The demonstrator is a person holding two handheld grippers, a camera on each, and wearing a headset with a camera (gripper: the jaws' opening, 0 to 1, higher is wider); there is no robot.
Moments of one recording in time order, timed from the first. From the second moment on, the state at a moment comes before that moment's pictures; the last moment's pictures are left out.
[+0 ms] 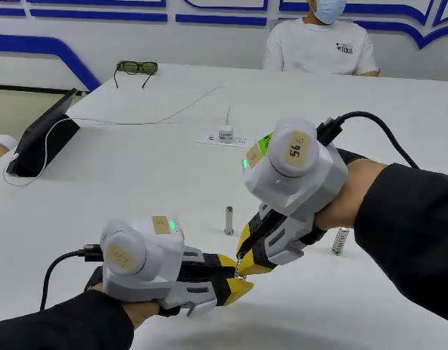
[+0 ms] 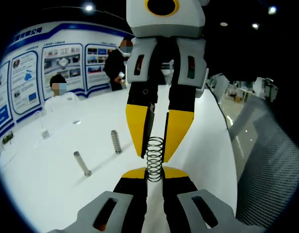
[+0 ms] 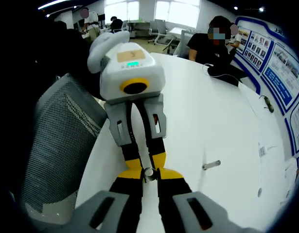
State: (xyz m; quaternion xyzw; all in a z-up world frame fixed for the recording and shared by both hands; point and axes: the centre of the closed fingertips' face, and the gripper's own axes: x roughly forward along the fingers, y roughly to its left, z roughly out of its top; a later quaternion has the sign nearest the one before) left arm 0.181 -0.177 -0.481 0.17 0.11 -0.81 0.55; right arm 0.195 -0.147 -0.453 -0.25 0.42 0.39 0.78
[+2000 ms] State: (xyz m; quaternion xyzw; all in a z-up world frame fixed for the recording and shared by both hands) left arm 0.228 -0.167 -0.482 0.13 0.14 -0.75 0.64; right arm 0.207 -0.180 -0.445 -0.25 0.43 0.35 0.79
